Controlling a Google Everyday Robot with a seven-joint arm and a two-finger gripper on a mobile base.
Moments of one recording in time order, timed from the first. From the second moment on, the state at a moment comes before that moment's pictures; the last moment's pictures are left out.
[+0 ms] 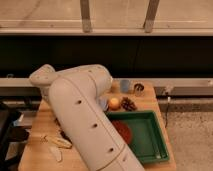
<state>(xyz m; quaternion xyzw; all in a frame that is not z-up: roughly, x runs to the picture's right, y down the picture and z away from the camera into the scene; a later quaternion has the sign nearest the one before) -0.303 0.083 0.901 -0.31 0.14 0.51 0.79</state>
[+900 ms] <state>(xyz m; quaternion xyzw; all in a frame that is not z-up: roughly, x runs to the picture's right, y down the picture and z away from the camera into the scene) -0.201 0.023 0.814 -0.35 0.13 0.56 0.74</state>
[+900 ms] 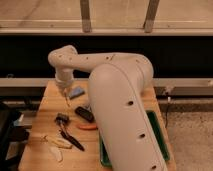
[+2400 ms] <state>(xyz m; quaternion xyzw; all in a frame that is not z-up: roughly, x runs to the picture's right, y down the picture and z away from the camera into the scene) 0.065 0.114 0.665 -0.32 0.26 0.72 0.56</state>
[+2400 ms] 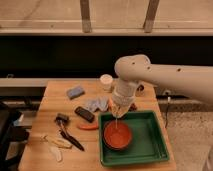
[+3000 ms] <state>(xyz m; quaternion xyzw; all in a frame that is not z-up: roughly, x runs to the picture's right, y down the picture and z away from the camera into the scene) 0.045 0.108 0.678 -0.30 0.26 0.72 0.57</state>
